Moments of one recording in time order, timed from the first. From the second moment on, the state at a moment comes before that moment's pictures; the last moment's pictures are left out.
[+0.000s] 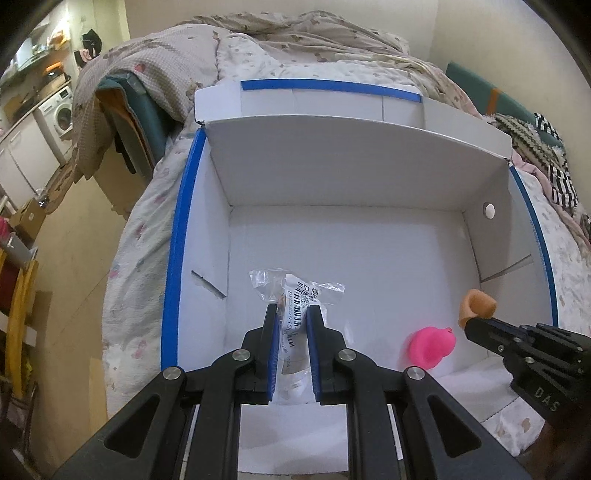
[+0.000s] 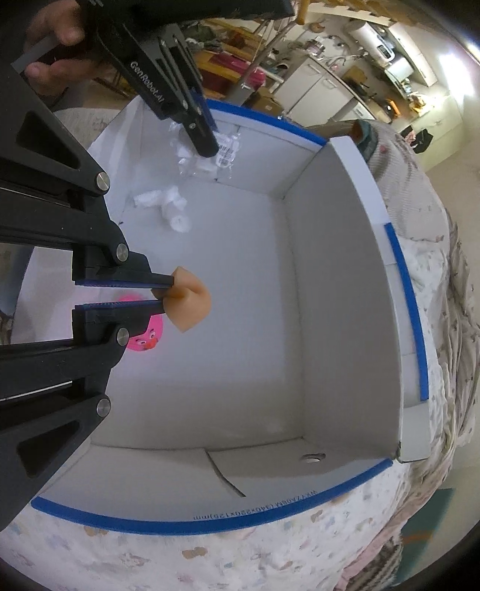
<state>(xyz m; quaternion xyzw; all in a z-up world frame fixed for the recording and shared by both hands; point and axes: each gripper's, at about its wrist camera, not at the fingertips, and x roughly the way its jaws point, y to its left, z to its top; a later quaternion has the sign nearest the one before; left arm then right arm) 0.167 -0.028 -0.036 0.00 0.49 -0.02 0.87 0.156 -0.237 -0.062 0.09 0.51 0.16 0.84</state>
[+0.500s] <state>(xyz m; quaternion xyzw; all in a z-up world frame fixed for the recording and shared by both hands) 0.168 -0.021 -0.043 -0.01 0.50 -0.01 0.87 0.161 -0.242 -0.069 0.09 0.52 0.14 0.84</state>
